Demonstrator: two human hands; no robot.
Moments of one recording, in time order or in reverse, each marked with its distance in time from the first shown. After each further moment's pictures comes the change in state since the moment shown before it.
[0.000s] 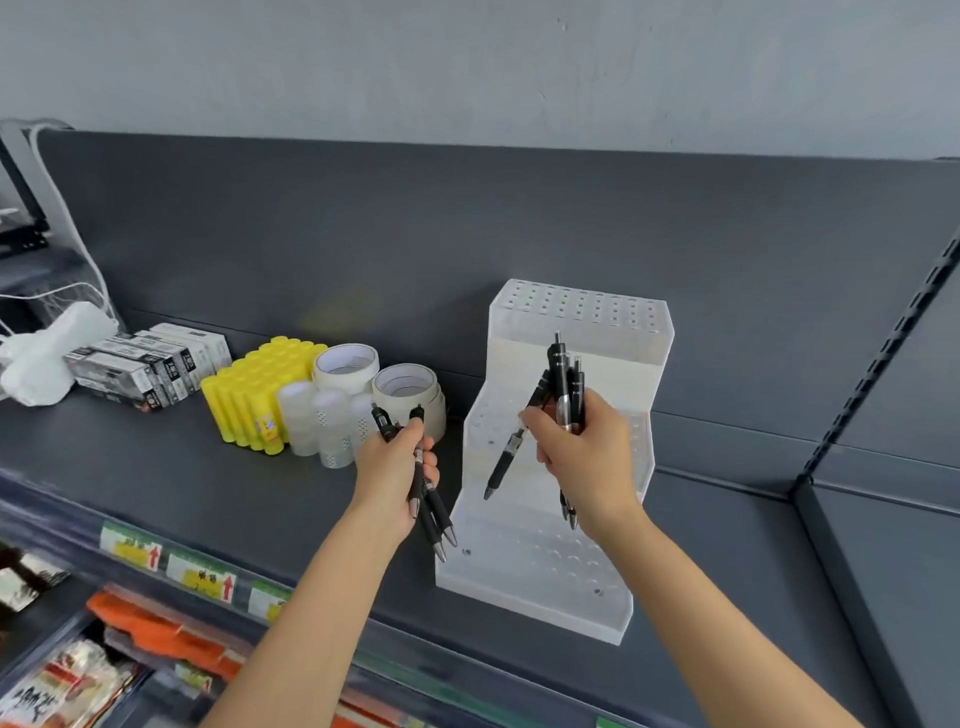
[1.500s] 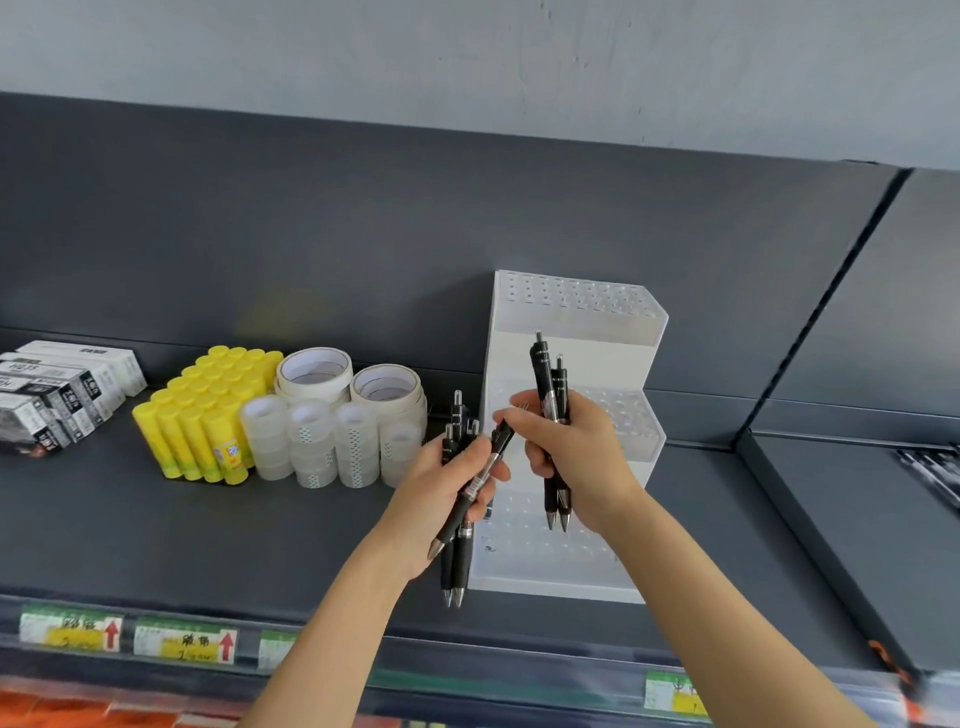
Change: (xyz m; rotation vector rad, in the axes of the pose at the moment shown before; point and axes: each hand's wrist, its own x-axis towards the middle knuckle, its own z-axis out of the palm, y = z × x) left_hand -0.012 0.012 -0.027 0.237 -0.704 -0.018; right_hand -0.014 -0.015 0.045 0.179 -0.024 0.172
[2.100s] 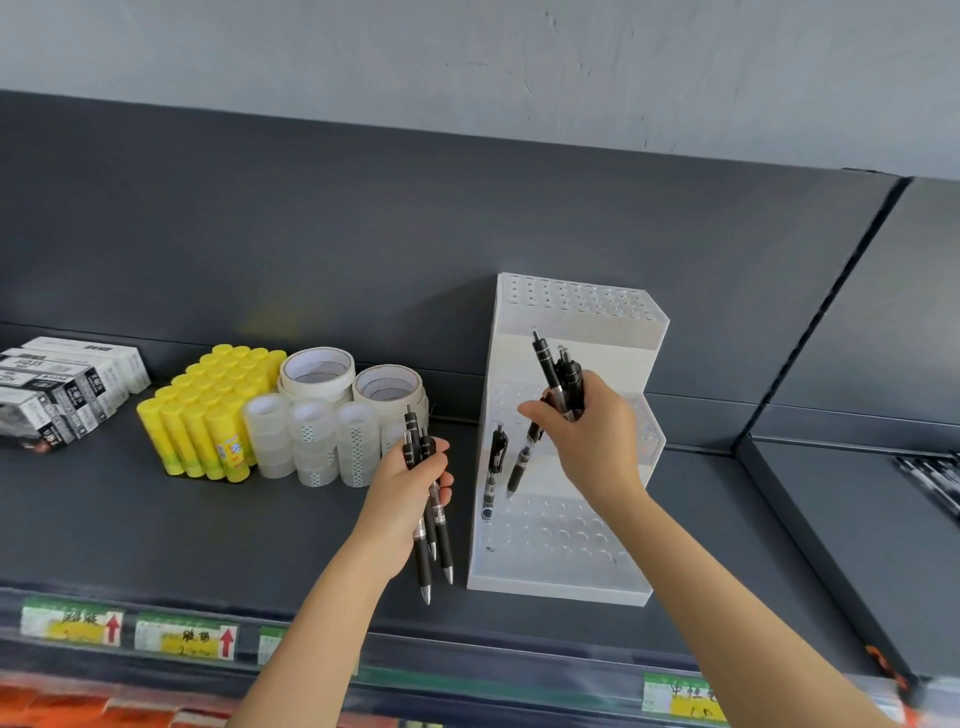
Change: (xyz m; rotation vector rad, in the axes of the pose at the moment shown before) left_hand 0.013 -0.016 -0.029 0.060 0.366 -0.028; right_hand 0.012 0.001 -0.010 -0.582 0.277 -0.252
